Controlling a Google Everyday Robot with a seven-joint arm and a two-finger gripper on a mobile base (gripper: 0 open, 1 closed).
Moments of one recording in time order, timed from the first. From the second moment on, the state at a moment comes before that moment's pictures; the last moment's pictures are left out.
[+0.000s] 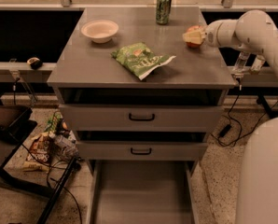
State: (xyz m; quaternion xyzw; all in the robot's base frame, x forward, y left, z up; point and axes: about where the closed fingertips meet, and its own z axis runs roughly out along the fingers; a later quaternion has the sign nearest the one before) arm 0.861 -0.240 0.874 -0.21 0.80 0.08 0.55
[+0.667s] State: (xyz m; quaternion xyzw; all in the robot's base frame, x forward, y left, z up) arm 0.861 -0.239 0.874 -0.21 0.80 0.08 0.55
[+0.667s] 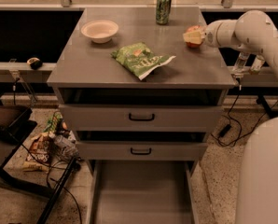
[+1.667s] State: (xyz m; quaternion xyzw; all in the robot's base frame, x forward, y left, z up) arm 0.776 -0.262 0.915 -0.23 0.77 0.08 0.59
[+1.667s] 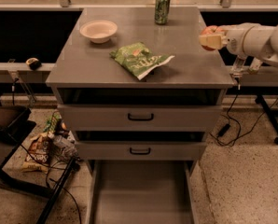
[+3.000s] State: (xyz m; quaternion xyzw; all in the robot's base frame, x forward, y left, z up) arm 0.525 -0.396 0.854 -0.26 0.76 0.14 0.58
